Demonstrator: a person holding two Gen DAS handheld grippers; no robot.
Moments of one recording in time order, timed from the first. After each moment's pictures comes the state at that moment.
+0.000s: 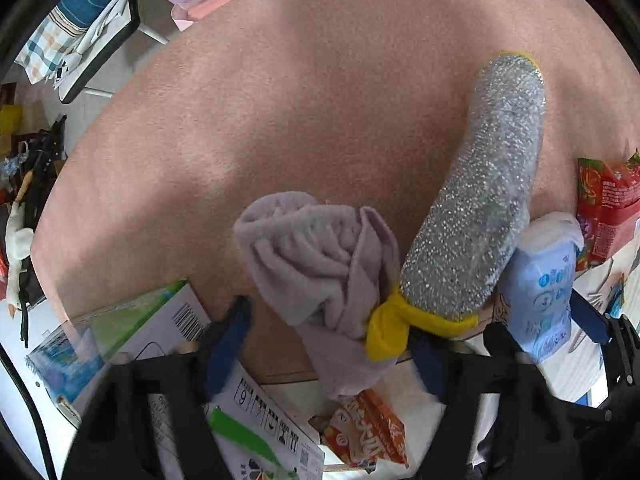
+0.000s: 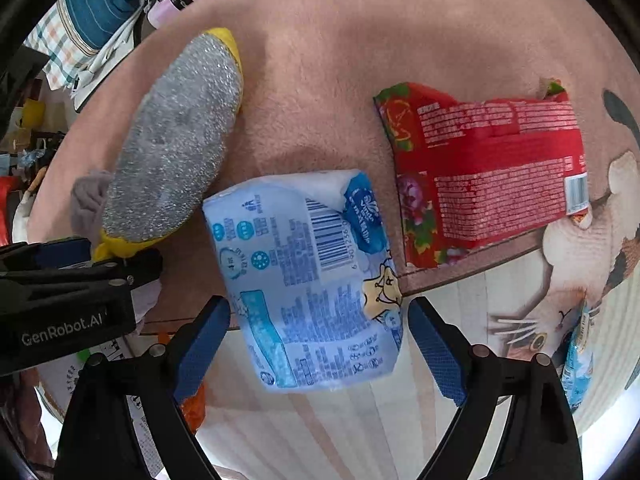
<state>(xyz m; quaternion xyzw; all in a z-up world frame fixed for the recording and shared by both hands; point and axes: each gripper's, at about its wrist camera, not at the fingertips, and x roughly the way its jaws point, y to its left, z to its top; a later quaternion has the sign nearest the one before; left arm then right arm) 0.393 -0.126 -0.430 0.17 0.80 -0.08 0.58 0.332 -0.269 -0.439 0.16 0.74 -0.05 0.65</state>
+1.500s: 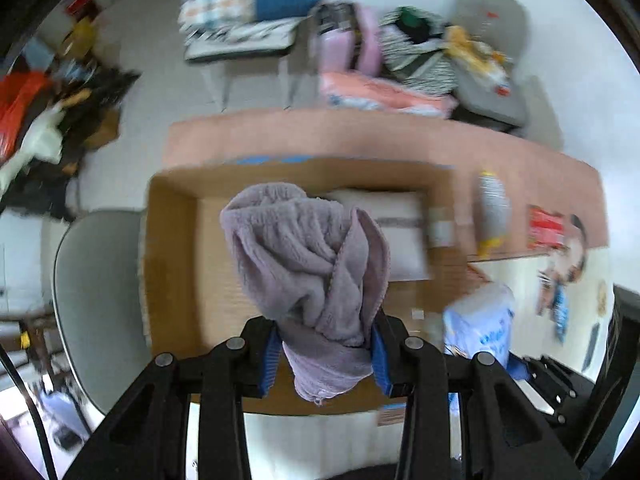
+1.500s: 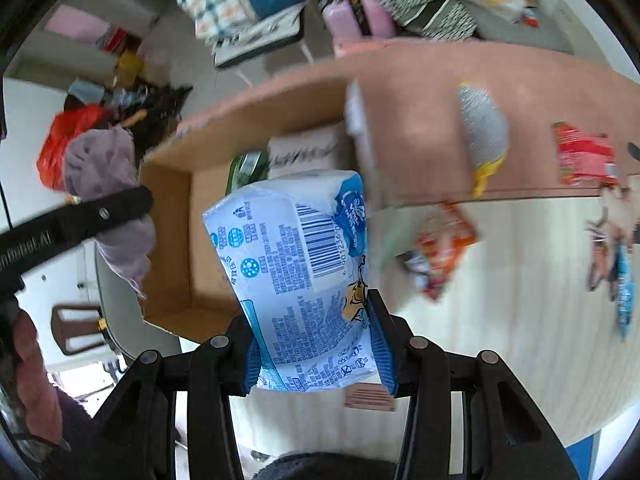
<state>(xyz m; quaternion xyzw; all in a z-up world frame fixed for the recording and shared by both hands) 0.268 0.164 -0.227 -0.02 0.68 -0.01 0.73 0.230 -0.013 -0.277 0.12 0.69 0.10 0.70</state>
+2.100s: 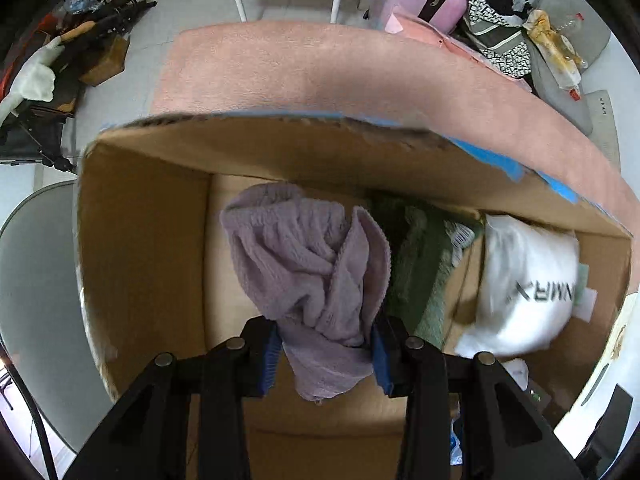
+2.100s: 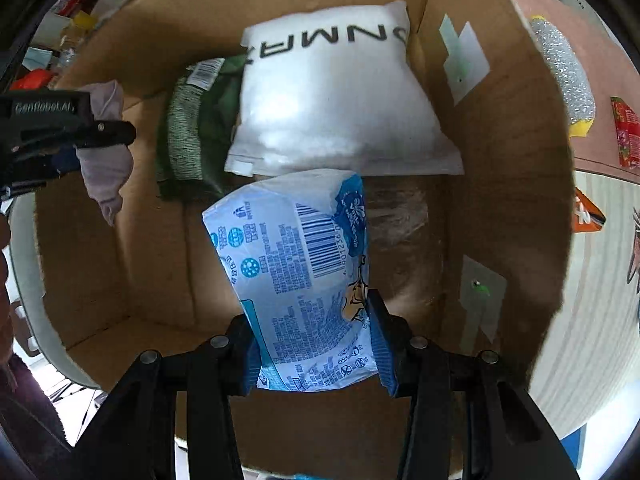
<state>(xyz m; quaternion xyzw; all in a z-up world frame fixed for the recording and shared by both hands) 0.330 0.238 -0.370 -0.06 0.75 0.03 0.66 0.237 0.058 -0.391 0.07 0.75 0.04 0.65</state>
